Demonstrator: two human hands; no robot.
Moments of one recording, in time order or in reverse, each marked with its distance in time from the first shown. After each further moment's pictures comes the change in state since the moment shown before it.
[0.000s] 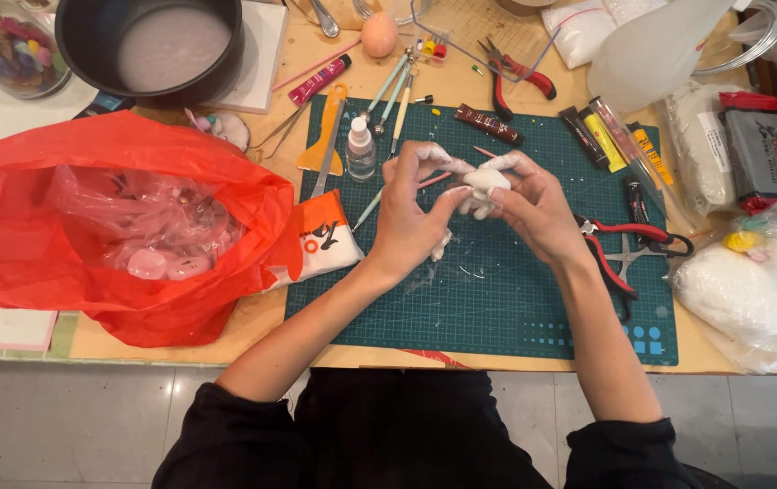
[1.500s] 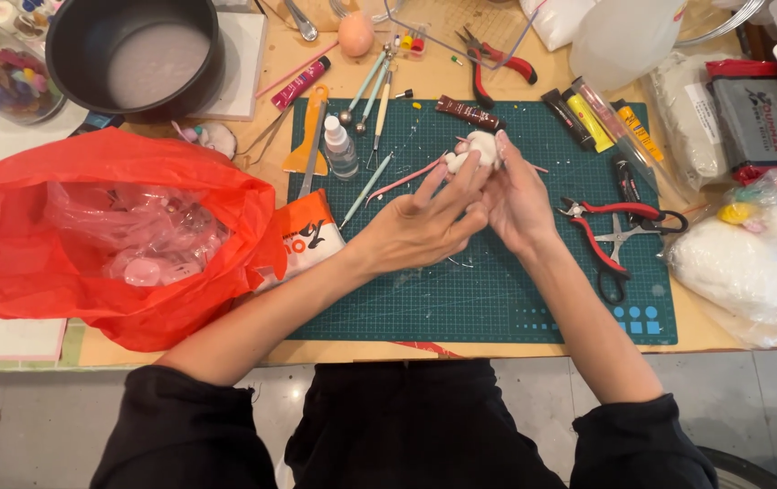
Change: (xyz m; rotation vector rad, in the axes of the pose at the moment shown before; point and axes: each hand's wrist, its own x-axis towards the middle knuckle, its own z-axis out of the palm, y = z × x) left_hand 0.004 0.007 -0.007 1.279 -0.307 1.097; right_hand 0.008 0.012 0.014 0.459 0.305 0.017
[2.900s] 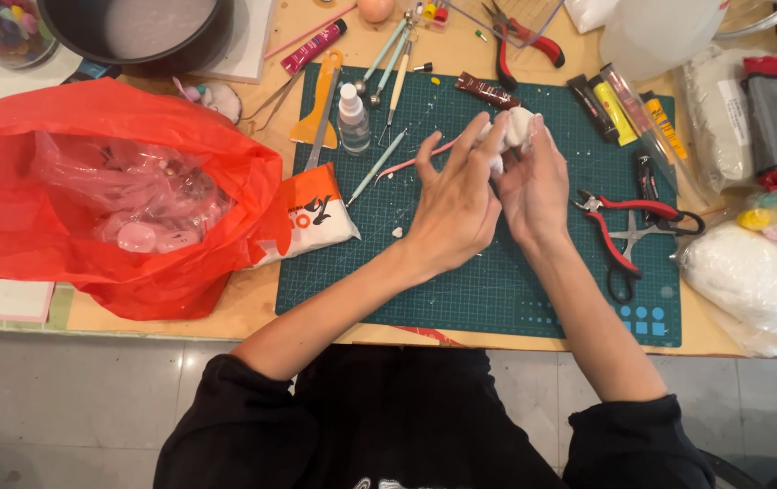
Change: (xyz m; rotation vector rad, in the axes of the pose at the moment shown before) left_hand 0.025 0.046 0.009 -0.840 0.053 -0.748; right_hand 0.003 0.012 -0.011 0.019 0.060 -0.184
